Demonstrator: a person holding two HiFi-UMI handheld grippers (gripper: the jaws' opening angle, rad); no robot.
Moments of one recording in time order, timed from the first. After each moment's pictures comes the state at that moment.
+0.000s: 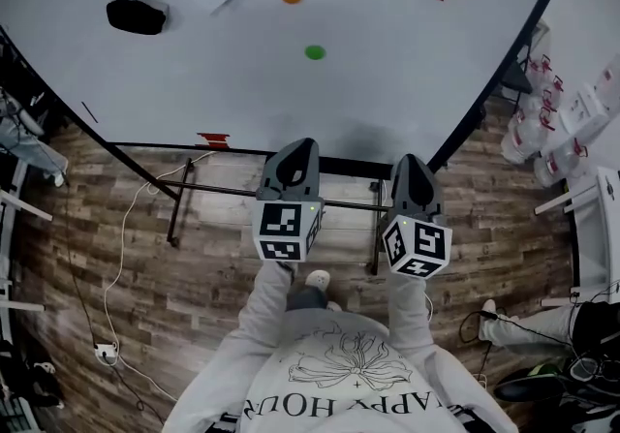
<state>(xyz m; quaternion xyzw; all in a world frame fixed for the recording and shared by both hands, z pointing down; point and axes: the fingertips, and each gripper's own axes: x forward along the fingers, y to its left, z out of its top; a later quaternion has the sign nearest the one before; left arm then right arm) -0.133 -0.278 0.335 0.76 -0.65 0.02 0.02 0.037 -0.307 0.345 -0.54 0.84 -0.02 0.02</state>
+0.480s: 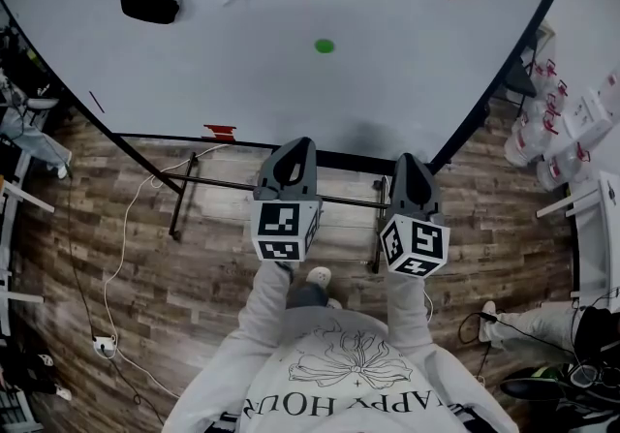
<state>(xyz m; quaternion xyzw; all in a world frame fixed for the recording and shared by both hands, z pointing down) -0.145 -0.255 0.335 0.74 -0.67 0.02 0.02 0.025 -0.290 0.347 -0.53 0.85 -0.02 0.01</state>
